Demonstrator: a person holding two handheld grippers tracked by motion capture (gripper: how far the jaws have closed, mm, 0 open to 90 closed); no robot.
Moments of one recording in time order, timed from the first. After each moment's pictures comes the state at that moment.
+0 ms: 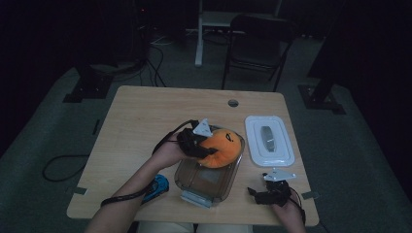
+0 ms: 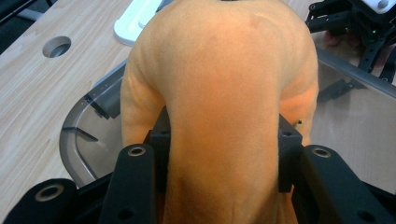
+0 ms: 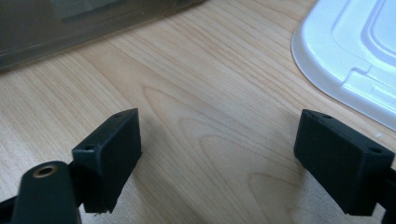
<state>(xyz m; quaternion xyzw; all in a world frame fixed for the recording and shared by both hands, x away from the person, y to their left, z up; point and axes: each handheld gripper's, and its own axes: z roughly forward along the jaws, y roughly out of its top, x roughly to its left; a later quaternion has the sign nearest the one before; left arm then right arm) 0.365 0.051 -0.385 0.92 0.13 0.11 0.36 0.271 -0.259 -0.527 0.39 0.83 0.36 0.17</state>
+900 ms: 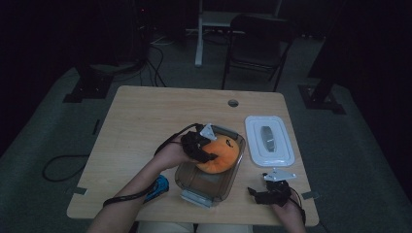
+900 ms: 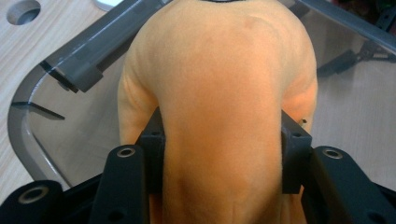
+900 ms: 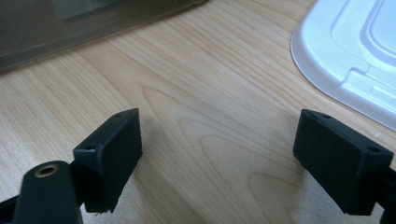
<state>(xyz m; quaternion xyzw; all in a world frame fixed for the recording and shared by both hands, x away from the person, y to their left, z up) 0.368 0.040 -0.399 0.94 0.13 0.08 0.31 0.271 -0.259 -0.527 0.39 0.83 0.36 0.17</state>
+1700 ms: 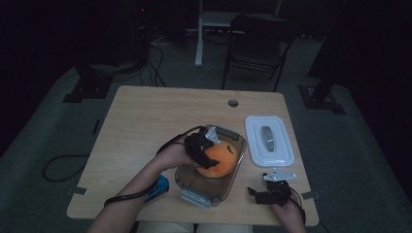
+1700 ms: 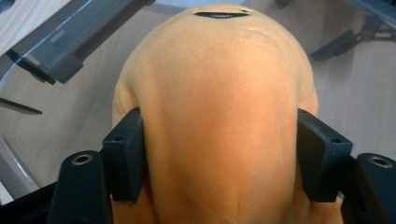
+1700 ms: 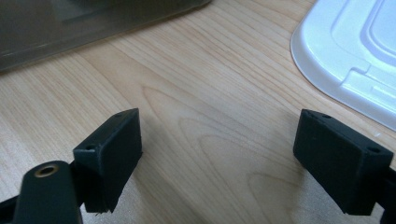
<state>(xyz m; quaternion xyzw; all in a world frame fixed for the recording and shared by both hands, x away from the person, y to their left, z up) 0.367 0.028 -0.404 0.95 0.12 0.07 0.27 0.270 -0.259 -0.527 0.39 0.83 0.36 0.17</state>
